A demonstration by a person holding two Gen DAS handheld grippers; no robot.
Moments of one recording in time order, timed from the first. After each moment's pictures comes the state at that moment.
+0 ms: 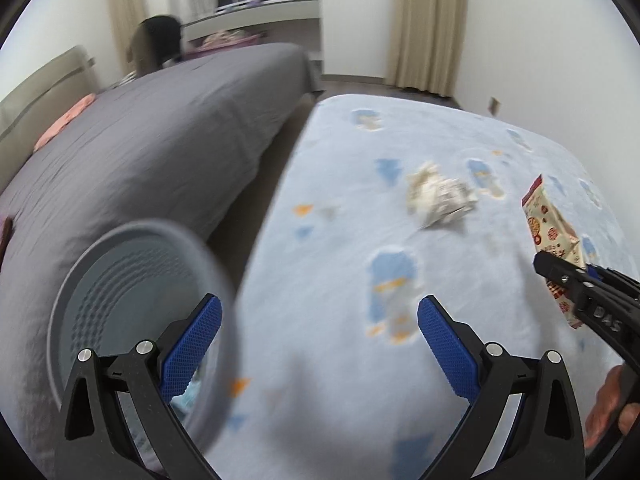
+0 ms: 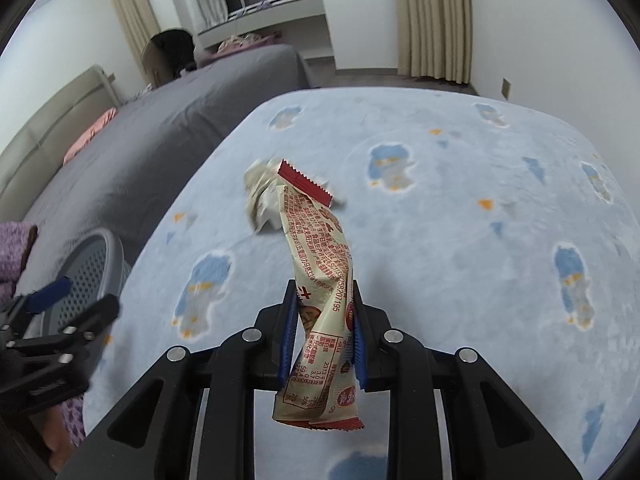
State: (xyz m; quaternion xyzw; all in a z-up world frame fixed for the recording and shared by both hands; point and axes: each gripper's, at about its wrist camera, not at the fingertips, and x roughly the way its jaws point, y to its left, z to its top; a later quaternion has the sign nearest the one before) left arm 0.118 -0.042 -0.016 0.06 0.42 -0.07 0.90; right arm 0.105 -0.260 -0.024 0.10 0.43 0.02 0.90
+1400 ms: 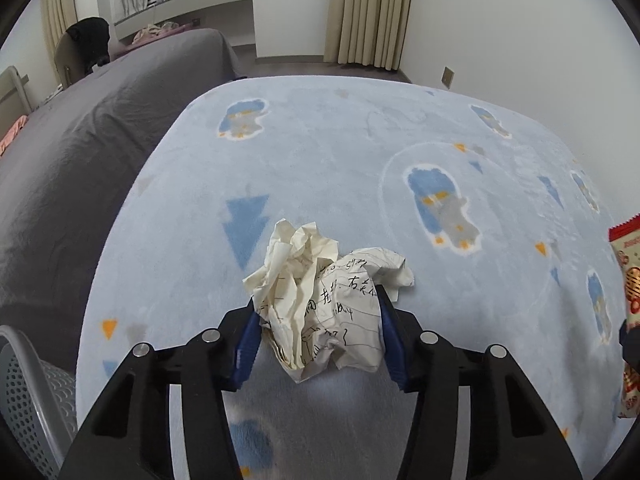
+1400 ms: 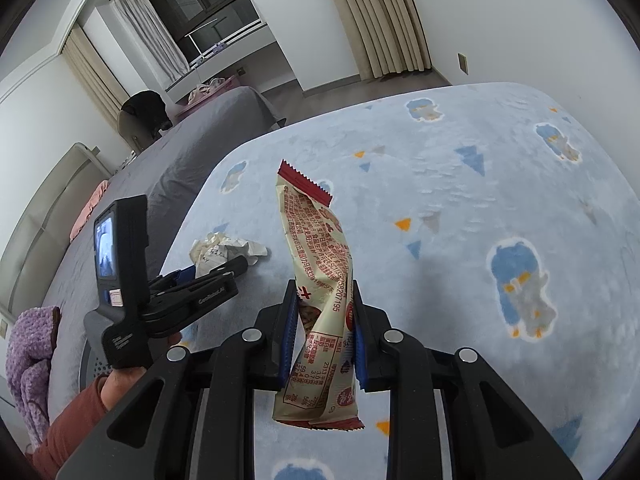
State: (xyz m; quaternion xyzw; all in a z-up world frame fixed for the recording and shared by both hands) left arm 0.231 -0.155 -0.068 0.06 0.46 -0.15 0.87; right arm 0.103 -0.346 -0.015 0.21 0.40 0.00 0.89
